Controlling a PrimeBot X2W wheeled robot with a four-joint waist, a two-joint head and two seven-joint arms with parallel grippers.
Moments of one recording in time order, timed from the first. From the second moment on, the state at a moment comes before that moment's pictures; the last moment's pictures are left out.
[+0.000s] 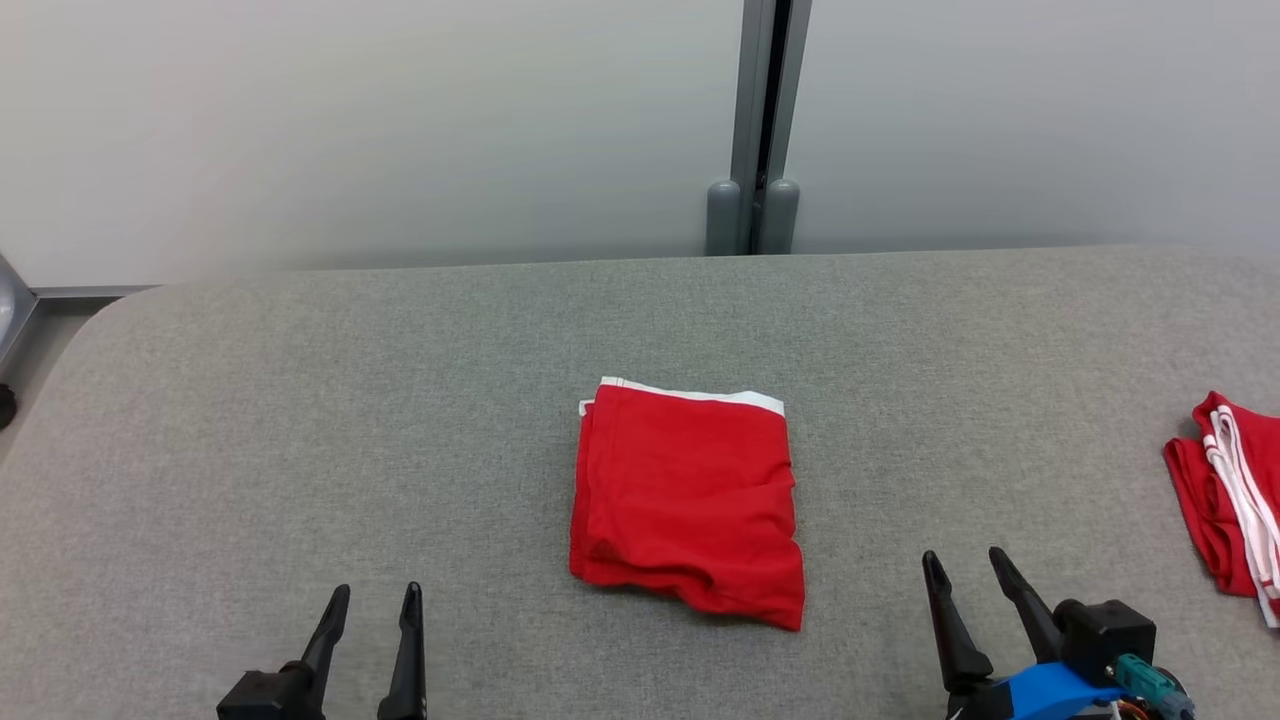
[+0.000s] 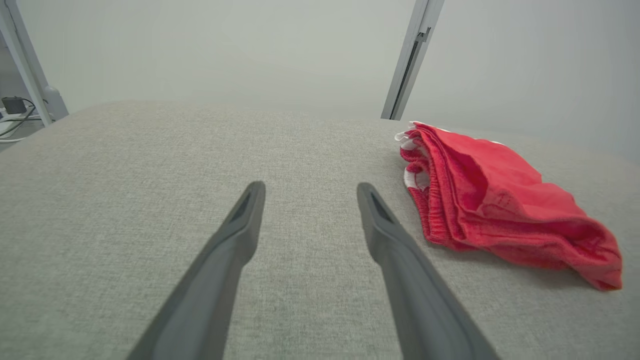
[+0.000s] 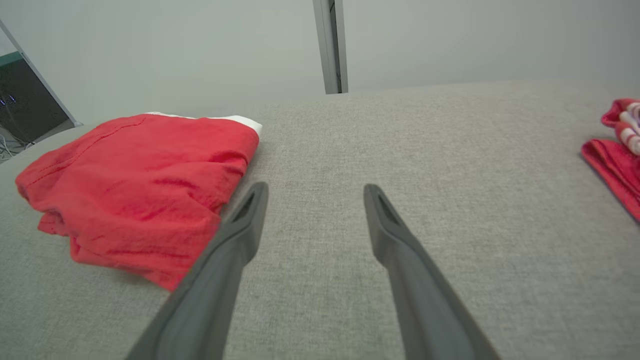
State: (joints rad) left arm 0.05 0.11 -0.11 0.36 -0.26 -0.13 -0.26; right arm -0.08 -0.05 0.04 0.47 0.18 0.13 -0.26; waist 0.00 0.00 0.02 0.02
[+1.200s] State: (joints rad) left arm -0.03 0.14 -0.22 0.37 -0.34 -0.13 -0.26; right arm -0.43 -0.05 0.19 0.95 0.22 0.13 -0.25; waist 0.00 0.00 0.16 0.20
